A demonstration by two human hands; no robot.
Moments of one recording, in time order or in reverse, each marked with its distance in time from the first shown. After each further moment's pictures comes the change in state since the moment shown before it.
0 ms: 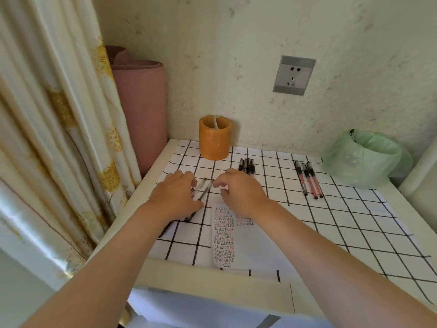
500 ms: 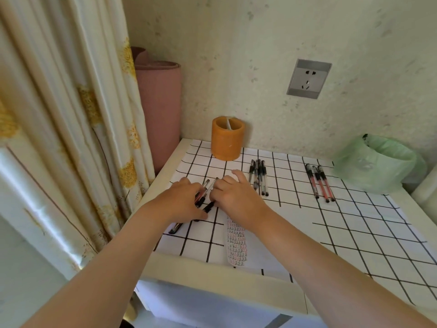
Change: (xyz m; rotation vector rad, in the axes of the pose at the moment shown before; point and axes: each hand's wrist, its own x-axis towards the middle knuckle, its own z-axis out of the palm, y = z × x) left_hand -0.012 -0.022 -0.005 -0.060 -0.244 0.020; right_hand -0.001 -0.022 0.026 -0.445 0.118 -0.428
